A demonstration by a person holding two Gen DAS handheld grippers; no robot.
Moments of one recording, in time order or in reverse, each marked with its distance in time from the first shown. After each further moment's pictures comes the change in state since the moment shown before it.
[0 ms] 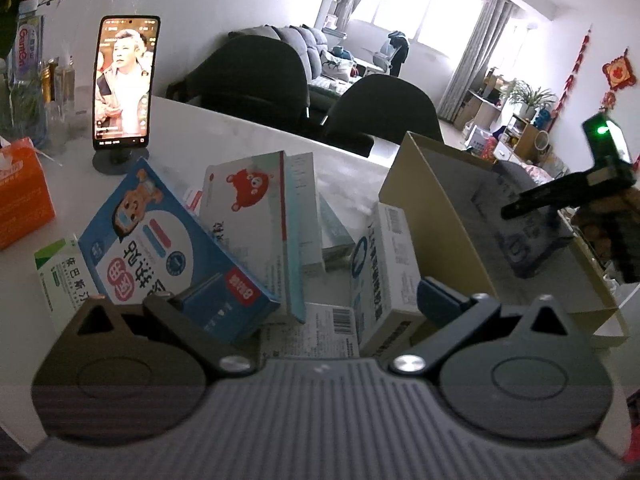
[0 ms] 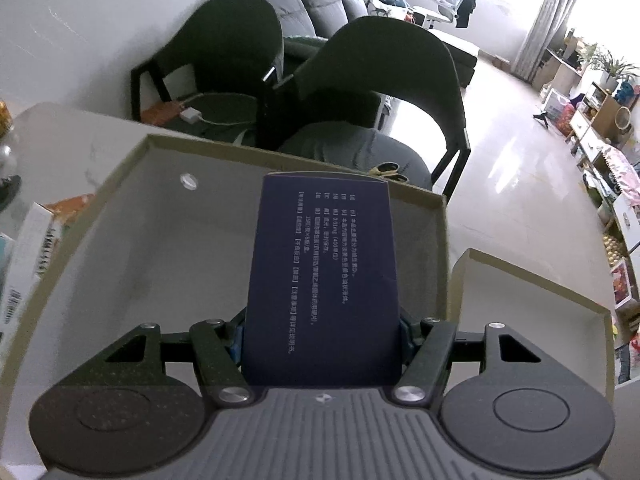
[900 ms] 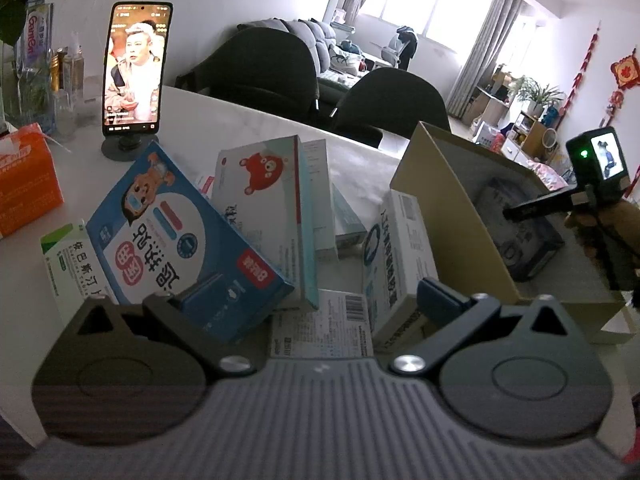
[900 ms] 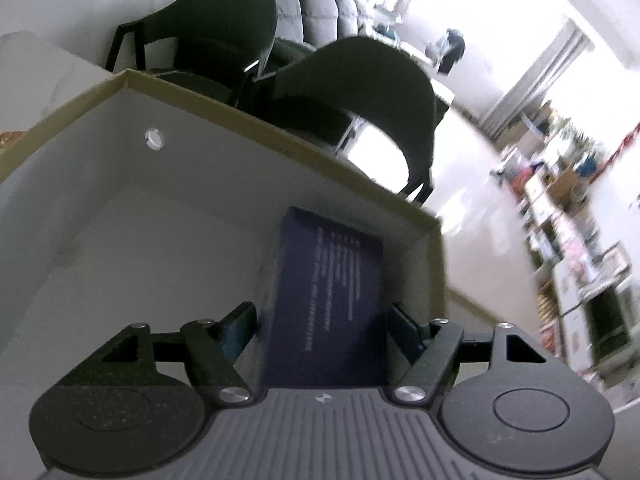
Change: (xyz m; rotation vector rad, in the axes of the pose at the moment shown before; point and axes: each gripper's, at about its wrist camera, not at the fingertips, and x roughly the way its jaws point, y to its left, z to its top) left arm 0.004 0.006 -0.007 -0.016 0.016 0.019; right arm 0.031 0.025 -0.015 -0.207 -0.086 -0.231
